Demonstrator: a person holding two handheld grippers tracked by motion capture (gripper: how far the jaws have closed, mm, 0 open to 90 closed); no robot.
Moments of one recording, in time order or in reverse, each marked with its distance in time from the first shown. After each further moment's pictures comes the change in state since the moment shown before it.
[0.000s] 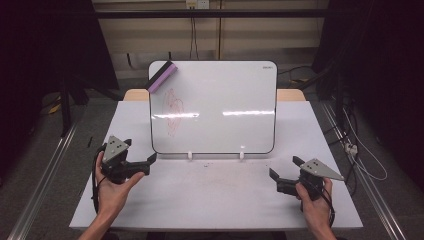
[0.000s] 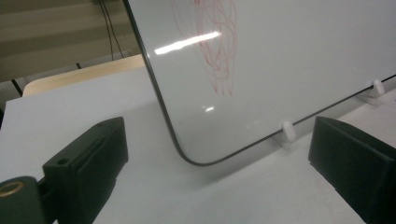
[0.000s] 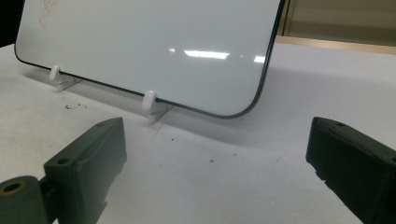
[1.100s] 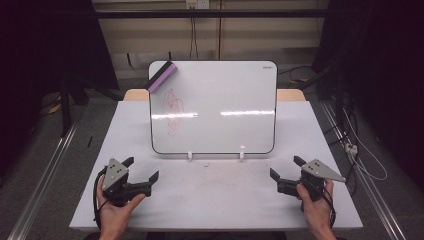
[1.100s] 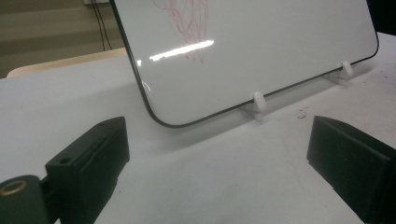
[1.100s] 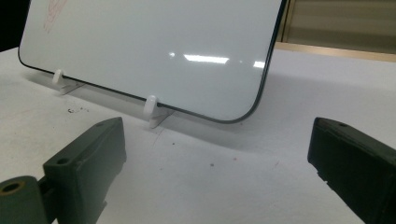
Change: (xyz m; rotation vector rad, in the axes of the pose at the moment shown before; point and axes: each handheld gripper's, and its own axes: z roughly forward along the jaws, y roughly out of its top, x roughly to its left) left arm -0.027 -0.048 -0.021 -0.053 -0.028 -0.045; right arm 0.001 0.001 -0.003 -0.021 0.000 -0.010
